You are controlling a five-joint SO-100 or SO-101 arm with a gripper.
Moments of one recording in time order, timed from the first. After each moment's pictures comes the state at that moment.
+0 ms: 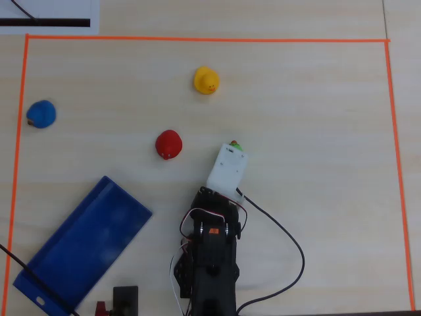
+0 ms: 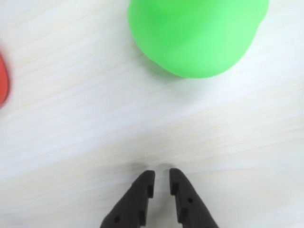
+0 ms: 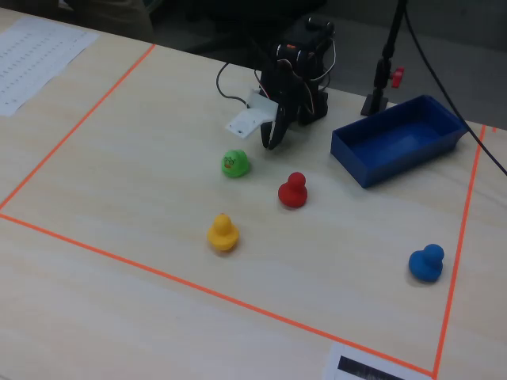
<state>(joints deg) 7.6 189.8 178.4 73.1 -66.4</state>
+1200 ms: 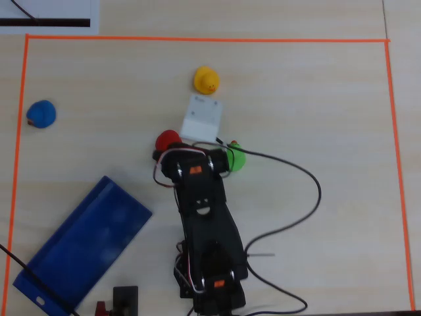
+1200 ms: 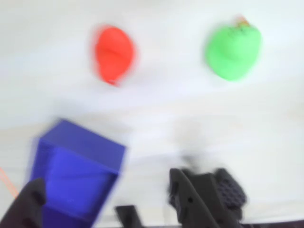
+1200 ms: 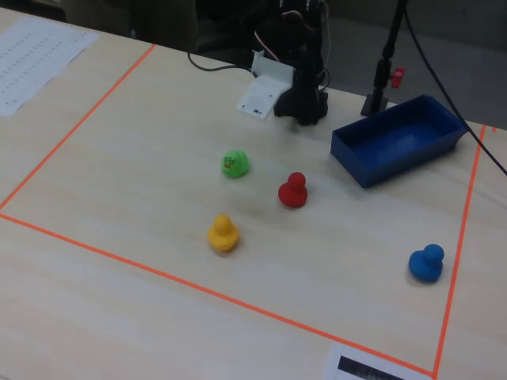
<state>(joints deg) -10.9 119.7 93.9 97.6 -60.5</state>
